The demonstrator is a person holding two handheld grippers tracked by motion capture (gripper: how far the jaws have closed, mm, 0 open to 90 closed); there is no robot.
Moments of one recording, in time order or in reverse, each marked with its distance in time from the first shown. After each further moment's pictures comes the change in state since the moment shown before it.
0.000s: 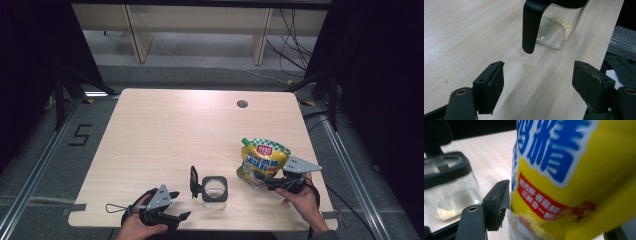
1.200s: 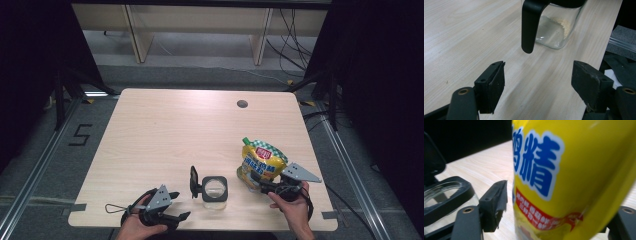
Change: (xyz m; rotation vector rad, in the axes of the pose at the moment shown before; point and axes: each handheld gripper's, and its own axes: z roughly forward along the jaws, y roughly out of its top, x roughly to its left) left arm -0.001 0.000 -0.001 0.003 -0.013 -0.006; right arm 0.037 0.002 -0.002 -0.080 -0.133 0.210
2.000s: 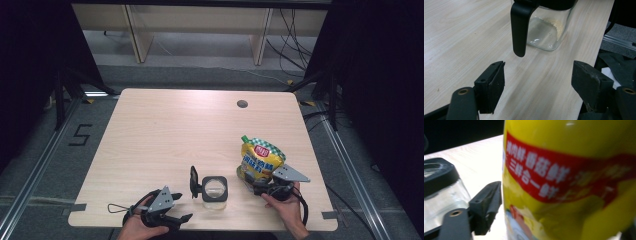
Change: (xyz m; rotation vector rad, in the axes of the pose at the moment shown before) left arm -0.005 0.002 0.003 -0.012 -0.030 0.028; right arm -0.003 -0.020 0.025 0.006 -0.013 -0.059
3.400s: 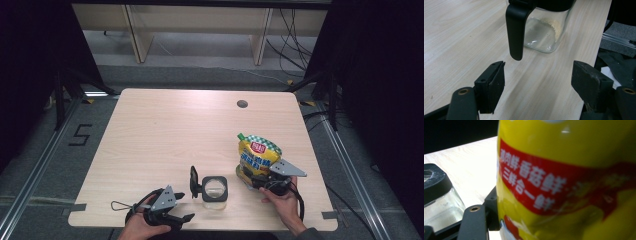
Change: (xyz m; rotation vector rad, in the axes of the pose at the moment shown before) left arm 0.000 0.003 0.006 0.007 -0.022 0.007; right arm 0.000 0.010 0.009 0.019 -0.009 0.003
